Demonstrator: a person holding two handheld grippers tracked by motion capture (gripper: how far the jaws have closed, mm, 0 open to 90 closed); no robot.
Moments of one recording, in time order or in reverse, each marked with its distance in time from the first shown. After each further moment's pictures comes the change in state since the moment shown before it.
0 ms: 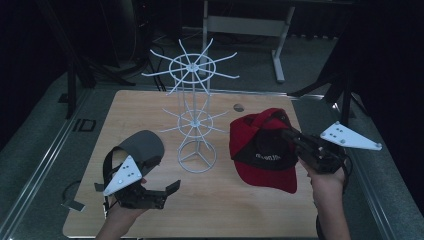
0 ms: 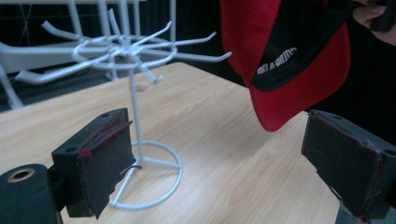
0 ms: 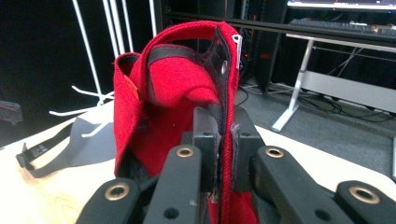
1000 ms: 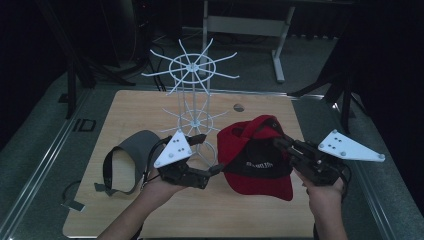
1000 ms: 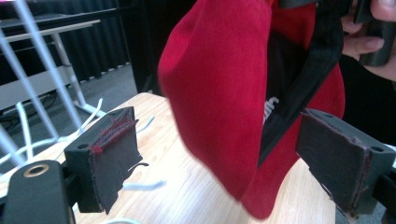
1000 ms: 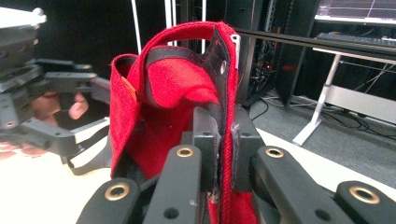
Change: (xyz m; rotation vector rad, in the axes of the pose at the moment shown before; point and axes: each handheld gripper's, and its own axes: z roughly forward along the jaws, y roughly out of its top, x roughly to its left) left arm -0.032 0.080 0.074 0.012 -0.126 0.155; right arm 0.034 0.010 -0.014 -0.037 0.090 -0.036
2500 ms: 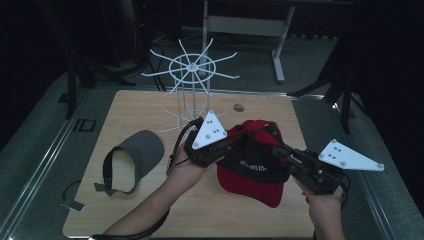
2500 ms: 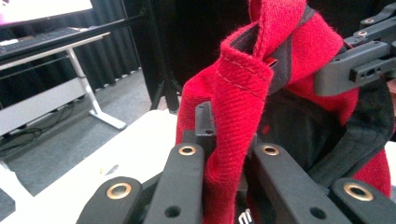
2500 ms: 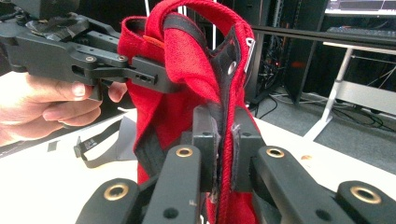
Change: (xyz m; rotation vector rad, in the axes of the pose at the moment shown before) left arm -0.011 0.051 0.043 0.018 0.061 0.056; right arm 0.005 -0.015 -0.007 0.004 0.033 0.026
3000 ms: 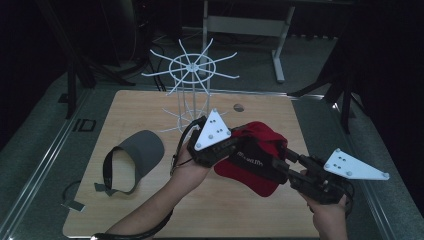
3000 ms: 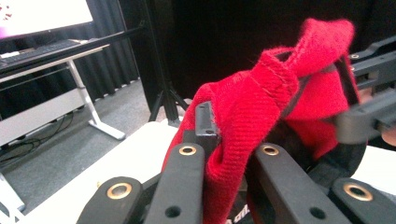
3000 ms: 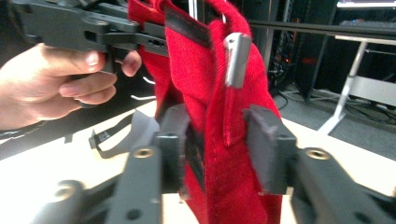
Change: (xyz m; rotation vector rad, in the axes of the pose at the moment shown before) left arm -0.007 0.010 0.000 -0.041 -0.008 0.006; right arm 0.001 -0.014 -0.014 0.002 0.040 0.014
